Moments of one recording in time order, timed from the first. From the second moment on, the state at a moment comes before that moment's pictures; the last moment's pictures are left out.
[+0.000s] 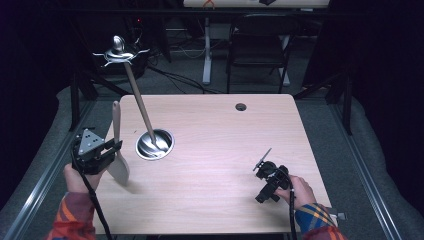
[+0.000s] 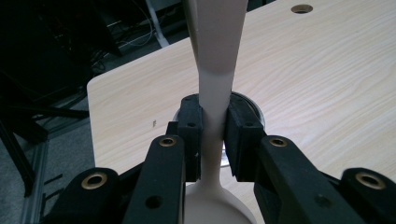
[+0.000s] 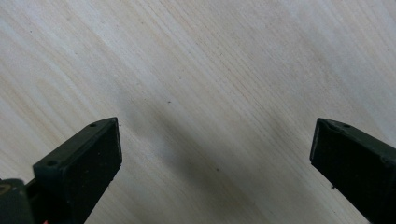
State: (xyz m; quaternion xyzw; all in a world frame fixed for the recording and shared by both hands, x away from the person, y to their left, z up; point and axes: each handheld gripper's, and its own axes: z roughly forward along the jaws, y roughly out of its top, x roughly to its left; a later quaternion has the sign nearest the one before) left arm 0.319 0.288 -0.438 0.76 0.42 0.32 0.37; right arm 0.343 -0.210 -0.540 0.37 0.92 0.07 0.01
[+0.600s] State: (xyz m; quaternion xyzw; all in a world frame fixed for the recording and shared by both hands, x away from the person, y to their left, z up) left arm 0.325 0.295 -0.426 0.75 0.42 0.33 0.39; right arm 0.343 -0.210 -0.541 0.38 0.92 0.07 0.01
